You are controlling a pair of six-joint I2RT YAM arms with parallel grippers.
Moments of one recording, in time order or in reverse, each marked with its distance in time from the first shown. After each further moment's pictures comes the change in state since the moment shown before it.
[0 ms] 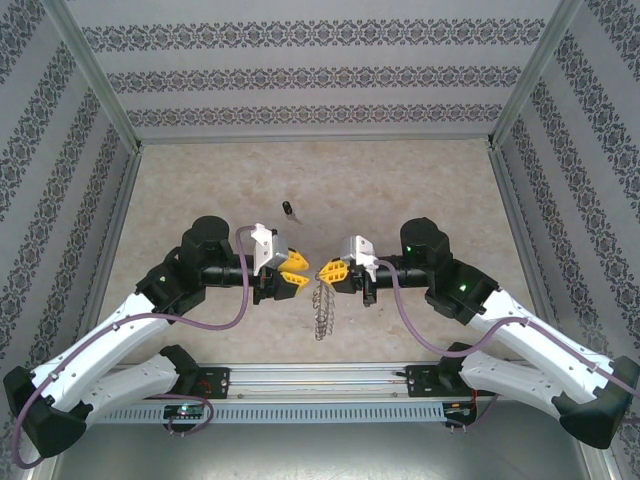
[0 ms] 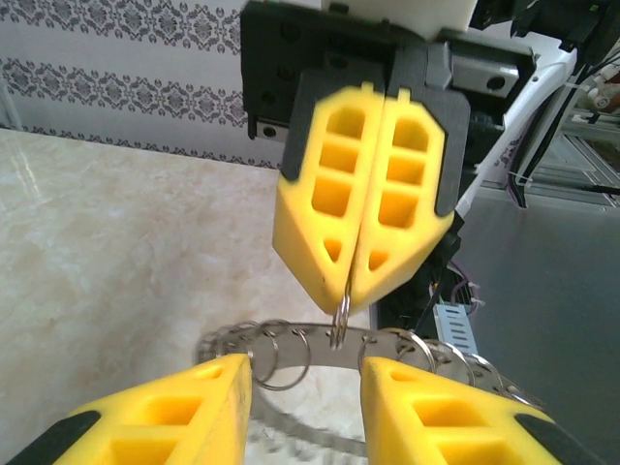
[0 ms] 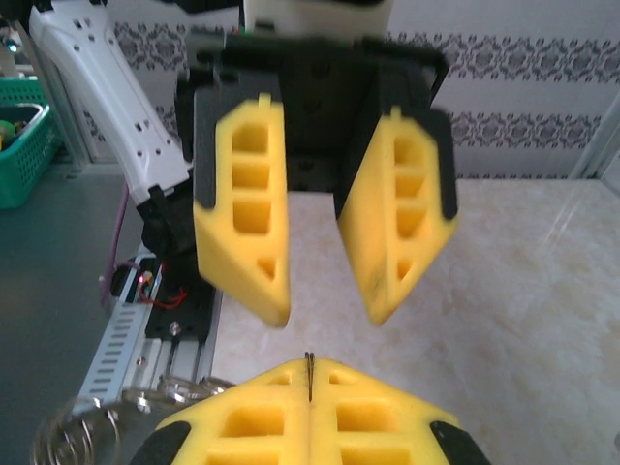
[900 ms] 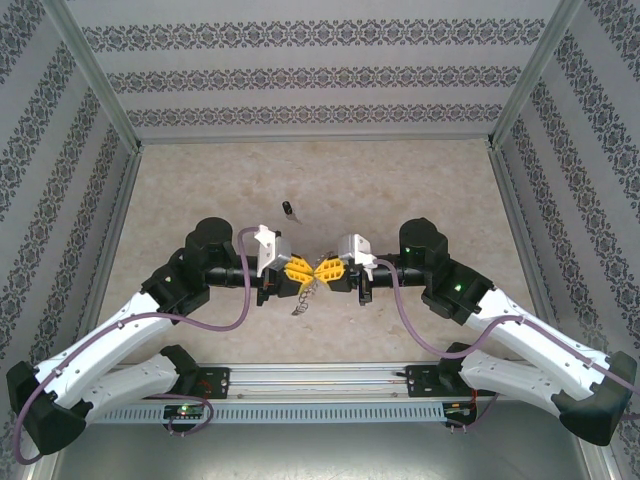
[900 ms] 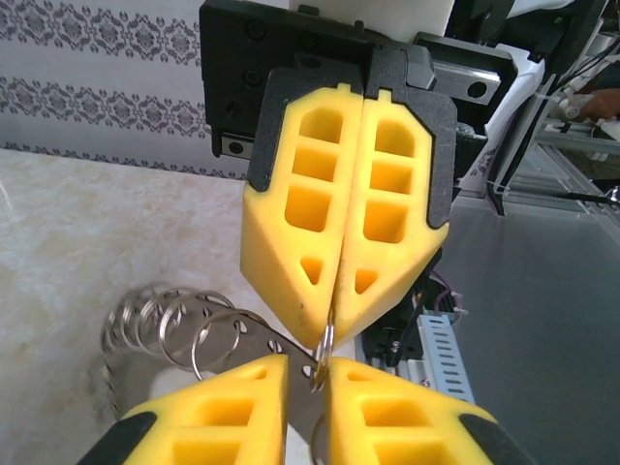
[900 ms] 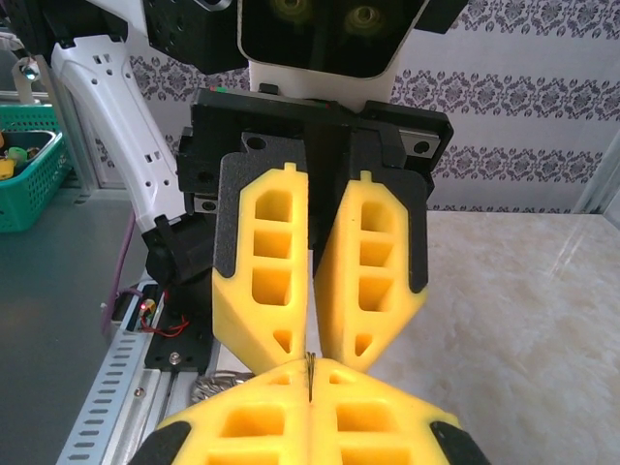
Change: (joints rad) left arm -0.023 0.017 -0.021 0.080 0.027 -0.030; right arm 0.018 0.016 -0.017 0.090 -0.012 0.028
